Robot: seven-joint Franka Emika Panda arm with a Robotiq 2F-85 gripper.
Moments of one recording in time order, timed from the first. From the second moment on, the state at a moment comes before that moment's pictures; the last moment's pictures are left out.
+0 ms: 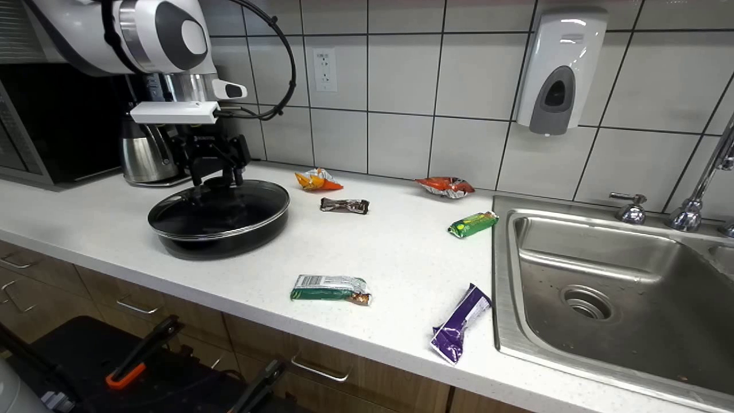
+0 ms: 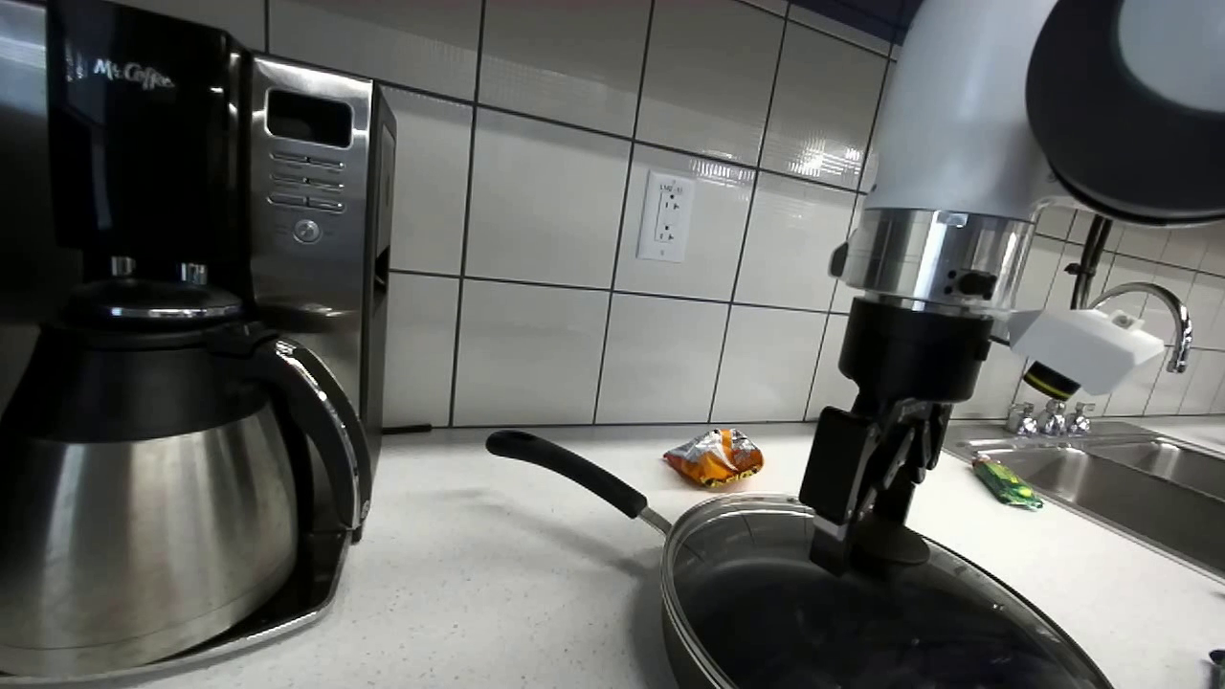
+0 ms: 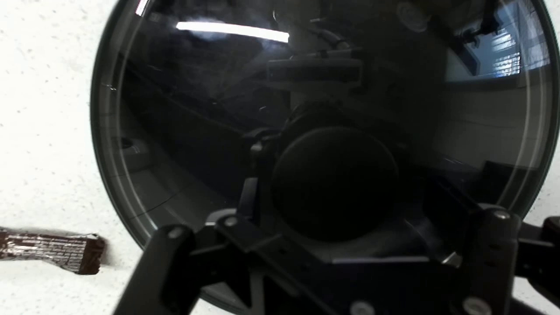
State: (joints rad) arm 0.21 0.10 0.18 -2.38 -0.07 2.48 0.05
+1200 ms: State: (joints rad) arm 0.17 0.01 0.12 -2.40 -0.07 2.46 0.05
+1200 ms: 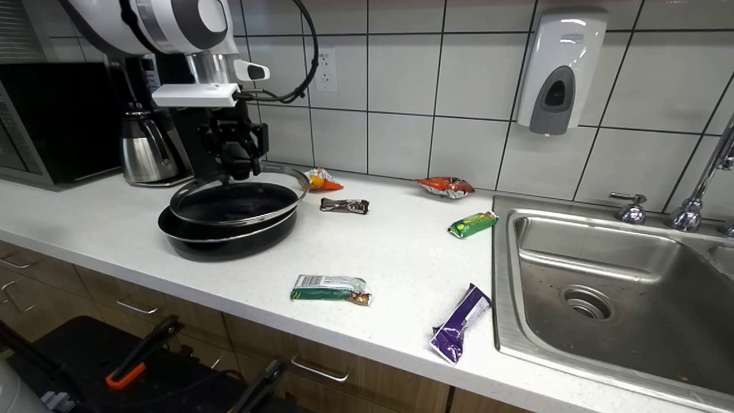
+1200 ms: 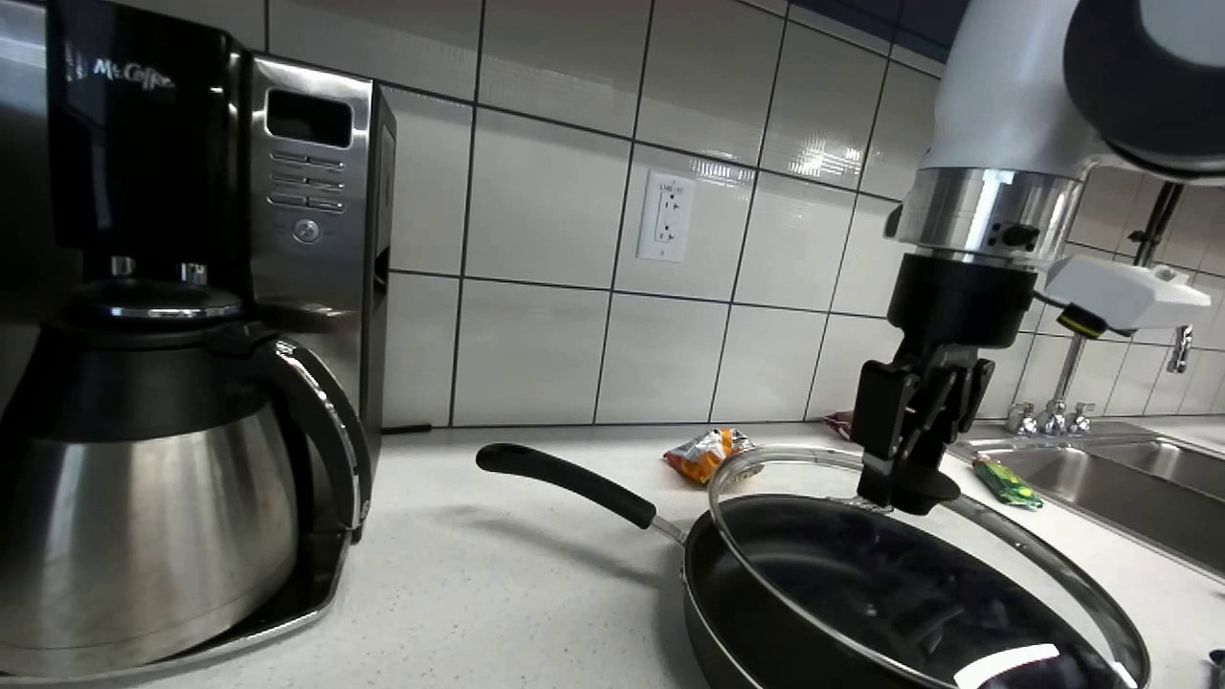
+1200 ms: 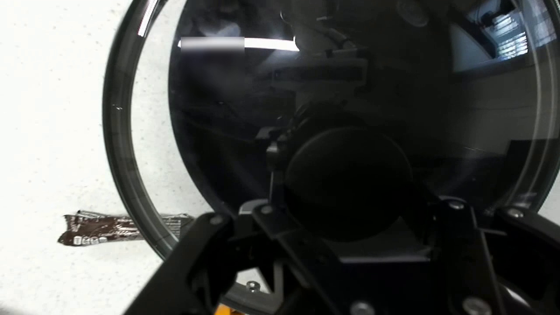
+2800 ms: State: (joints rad) arm -0.09 -0.17 -0.06 -2.56 -0.10 2.42 0.20
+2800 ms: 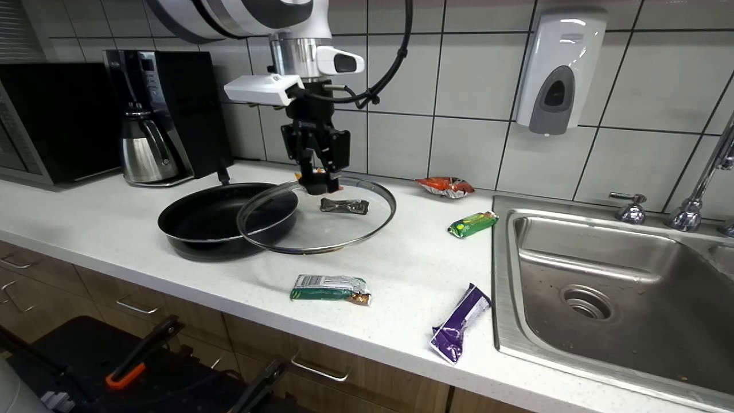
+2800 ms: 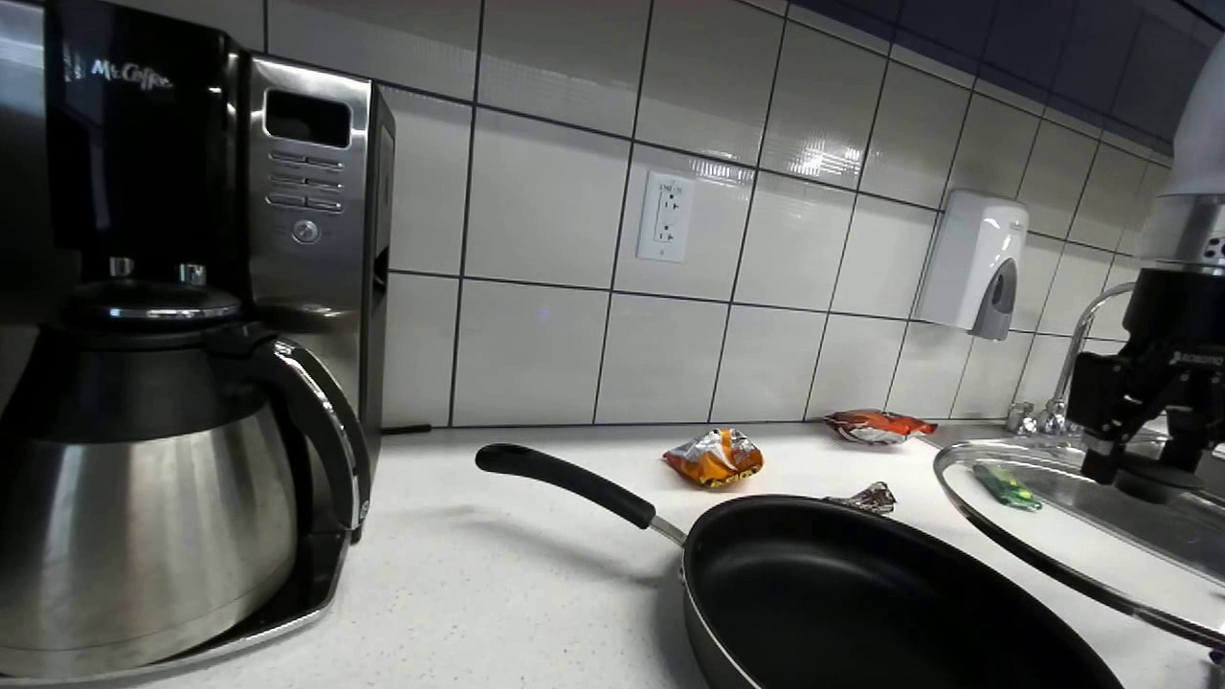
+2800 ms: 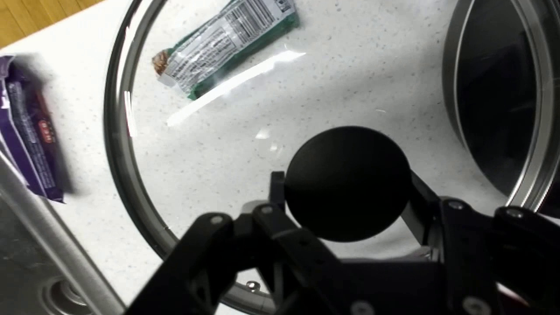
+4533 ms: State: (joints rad) arm -0.19 0.18 -0.17 -2.24 -0.14 2.45 0.27
